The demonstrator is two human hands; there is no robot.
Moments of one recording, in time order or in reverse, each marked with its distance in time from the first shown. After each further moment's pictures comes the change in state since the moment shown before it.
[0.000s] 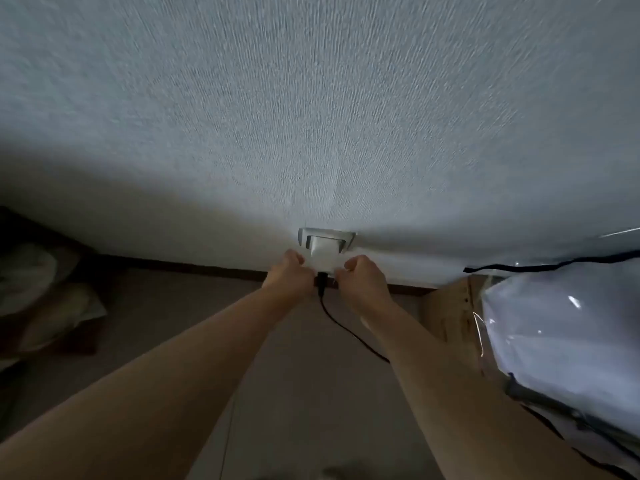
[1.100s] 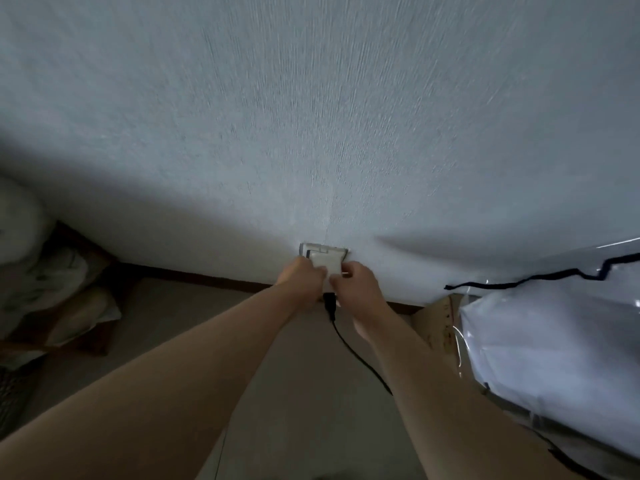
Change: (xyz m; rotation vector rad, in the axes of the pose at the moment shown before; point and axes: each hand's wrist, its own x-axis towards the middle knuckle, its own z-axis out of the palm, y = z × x) left_hand -0.070 0.048 -0.018 -0.108 -0.011 0.036; right_hand -0.071 -0.043 -0.033 0.251 -0.094 -0.035
